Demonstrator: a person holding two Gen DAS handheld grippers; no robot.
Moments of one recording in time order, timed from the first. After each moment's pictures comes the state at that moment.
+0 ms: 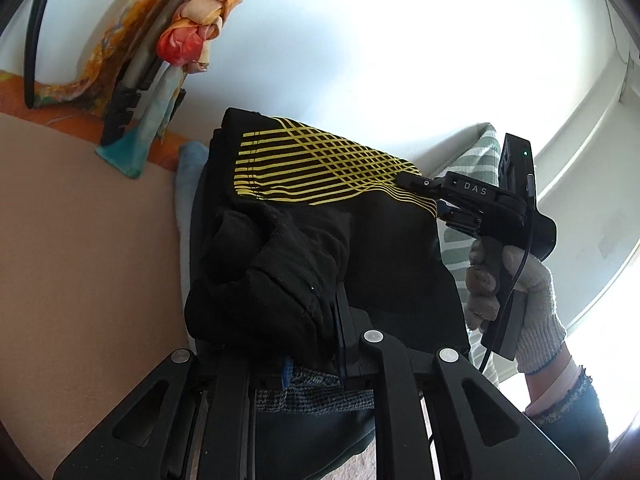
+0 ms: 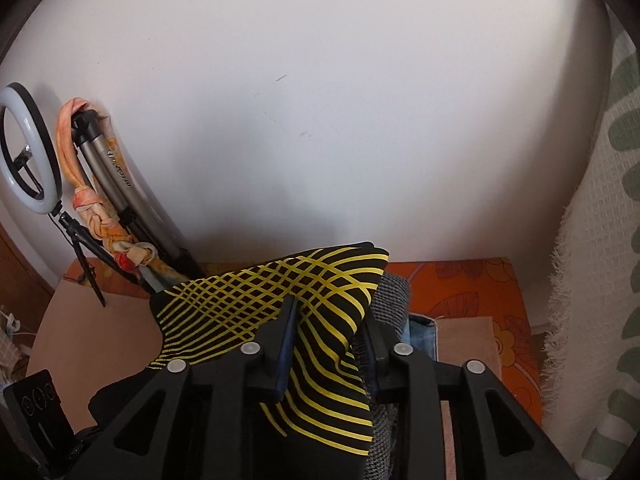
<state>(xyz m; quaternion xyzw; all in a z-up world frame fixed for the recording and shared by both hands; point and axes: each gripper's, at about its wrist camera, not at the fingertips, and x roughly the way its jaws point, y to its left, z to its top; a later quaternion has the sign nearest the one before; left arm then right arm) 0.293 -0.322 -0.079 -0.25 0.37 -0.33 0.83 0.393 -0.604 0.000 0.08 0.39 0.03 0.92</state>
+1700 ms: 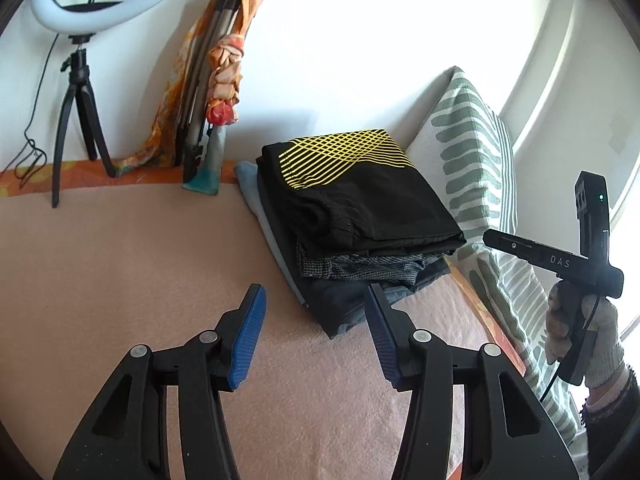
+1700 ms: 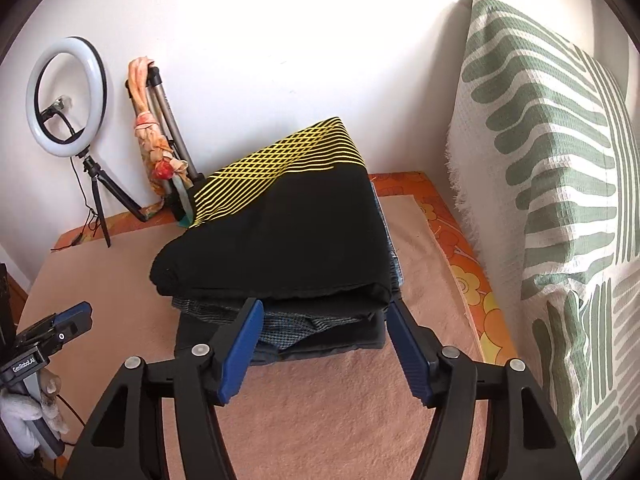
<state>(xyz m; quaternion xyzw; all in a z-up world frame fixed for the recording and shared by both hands) 0.207 -0.245 -0.012 -0.08 0.37 -0.32 0.87 0.160 -0.543 0.019 0.06 0.38 -0.06 0.92</state>
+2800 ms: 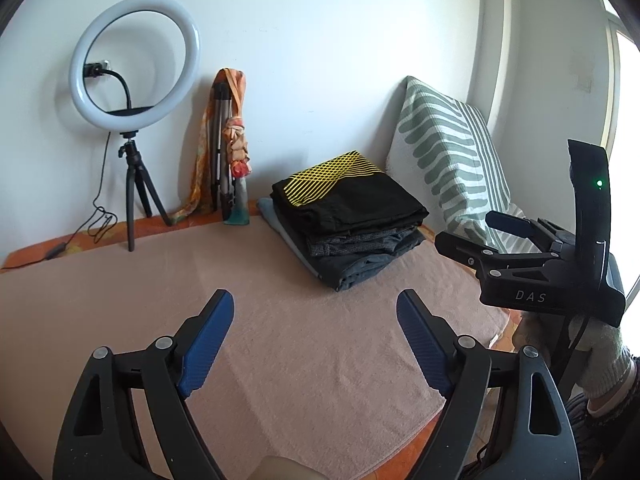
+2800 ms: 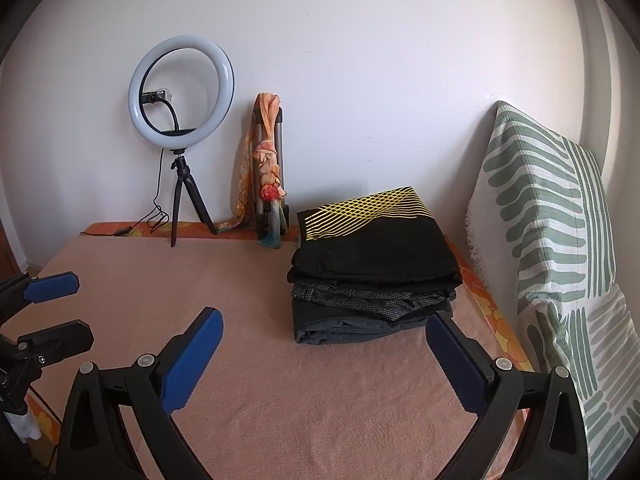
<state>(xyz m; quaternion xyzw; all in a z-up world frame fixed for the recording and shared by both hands) 0.083 -0.186 0.050 0.02 0.29 -0.30 0.91 0.046 -0.370 0.044 -0.01 0.26 -0.07 0.96</state>
